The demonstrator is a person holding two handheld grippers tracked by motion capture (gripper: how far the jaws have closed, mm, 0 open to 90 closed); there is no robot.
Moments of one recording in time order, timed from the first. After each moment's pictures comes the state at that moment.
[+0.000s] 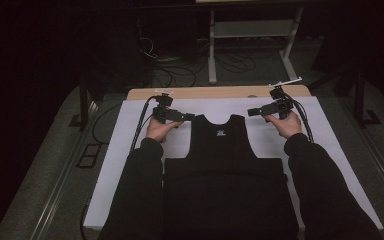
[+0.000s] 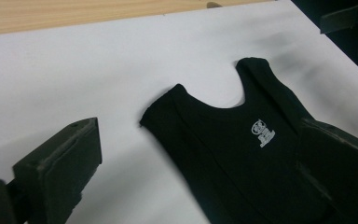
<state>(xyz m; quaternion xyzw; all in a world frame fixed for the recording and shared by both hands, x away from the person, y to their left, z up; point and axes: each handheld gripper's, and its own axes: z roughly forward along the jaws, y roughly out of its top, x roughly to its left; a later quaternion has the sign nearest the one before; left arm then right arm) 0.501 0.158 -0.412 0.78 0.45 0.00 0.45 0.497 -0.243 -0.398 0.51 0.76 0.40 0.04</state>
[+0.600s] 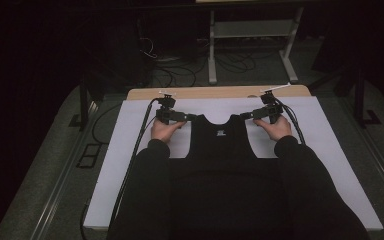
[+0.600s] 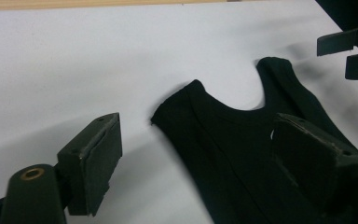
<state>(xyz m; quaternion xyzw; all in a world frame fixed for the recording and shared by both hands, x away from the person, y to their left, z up) 0.508 0.151 -0.428 0.76 0.48 0.01 0.43 0.506 -0.222 -0.426 0.52 0.76 0.39 0.02</state>
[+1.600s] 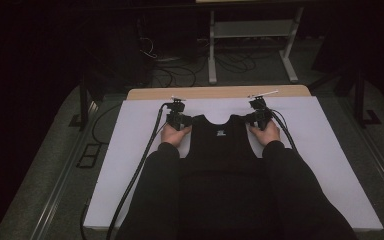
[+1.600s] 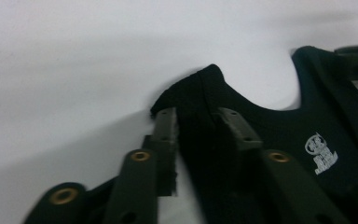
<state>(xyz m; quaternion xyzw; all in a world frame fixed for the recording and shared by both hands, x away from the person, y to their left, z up) 0.507 0.120 -0.448 0.75 0.53 0.03 0.38 0.505 -0.192 -0.448 0.56 0.75 0.35 0.07</state>
